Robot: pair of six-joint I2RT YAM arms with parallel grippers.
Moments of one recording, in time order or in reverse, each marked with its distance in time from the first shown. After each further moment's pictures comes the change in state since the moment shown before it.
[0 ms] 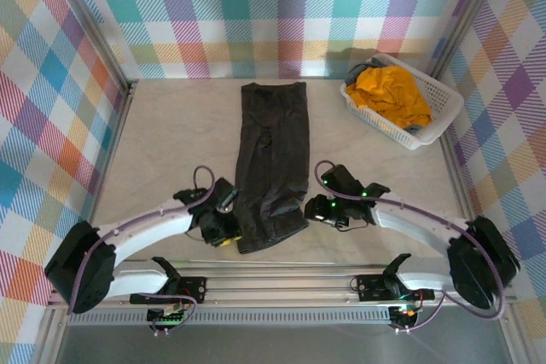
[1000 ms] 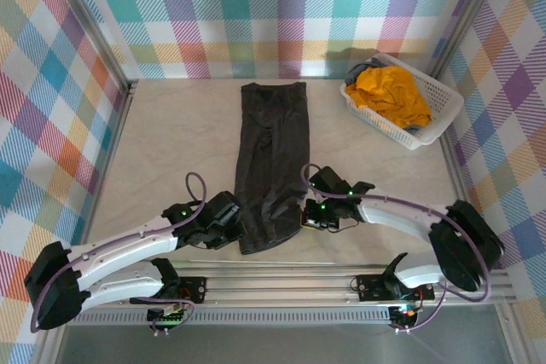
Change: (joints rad) left arm -0.198 -0.184 0.009 -0.019 -0.216 -0.208; right arm 0.087 0.063 0.018 0.032 -0.049 0.072
